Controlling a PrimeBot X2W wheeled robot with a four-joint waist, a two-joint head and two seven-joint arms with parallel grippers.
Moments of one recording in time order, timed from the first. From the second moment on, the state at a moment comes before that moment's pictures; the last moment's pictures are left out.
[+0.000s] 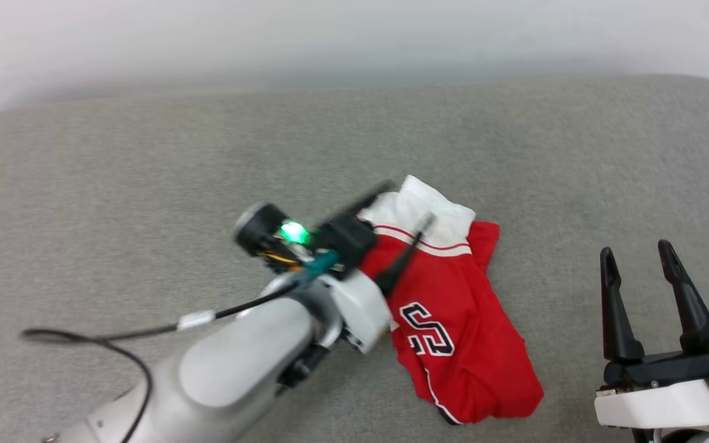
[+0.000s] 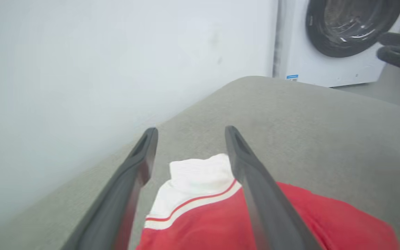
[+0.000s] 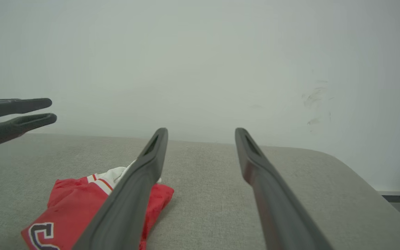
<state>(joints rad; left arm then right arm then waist) -0.80 0.34 -1.10 0.30 -0.65 0.13 -0.17 0.02 -0.05 -0.04 -0.12 0.05 0.13 -0.26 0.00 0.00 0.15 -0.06</state>
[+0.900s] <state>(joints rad) -0.13 0.34 -0.39 0.03 -0.31 0.42 -0.26 0.08 -0.05 -0.07 -0.05 0.09 0.13 -0.26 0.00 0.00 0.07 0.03</state>
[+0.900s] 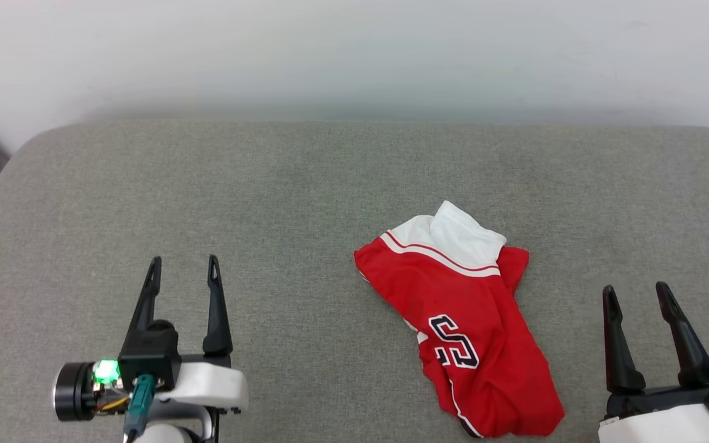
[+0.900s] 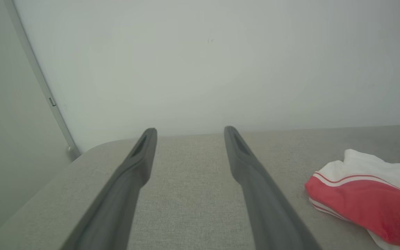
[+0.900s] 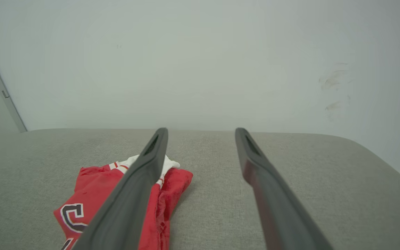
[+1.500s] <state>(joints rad) 0.04 0.16 -0.17 0.08 -0.17 0.24 -0.26 0.15 -0.05 -0.07 0.00 0.14 0.13 -0.26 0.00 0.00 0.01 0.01</state>
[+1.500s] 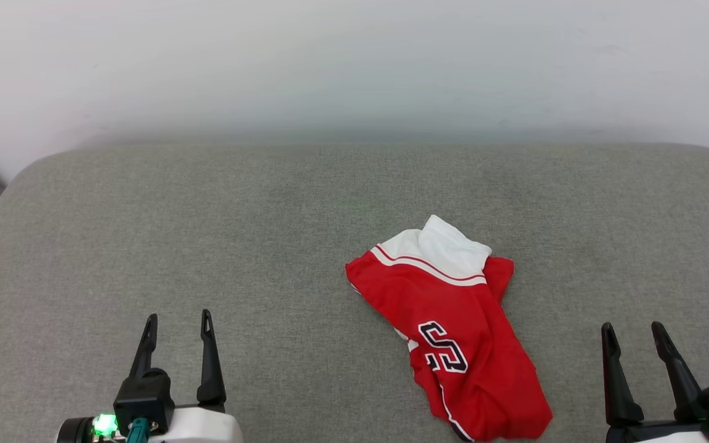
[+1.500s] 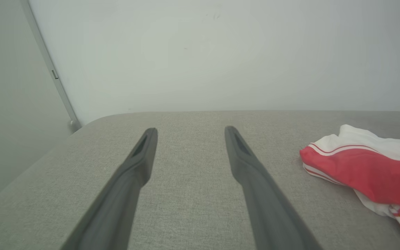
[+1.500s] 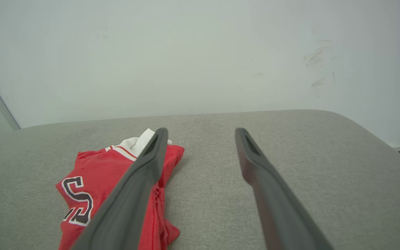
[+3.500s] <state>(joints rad) -1.22 0.31 -0.67 0.53 -0.43 -0.13 0.25 -0.06 -0.05 -0.02 -0.12 0.12 0.13 -0.26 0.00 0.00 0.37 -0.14</state>
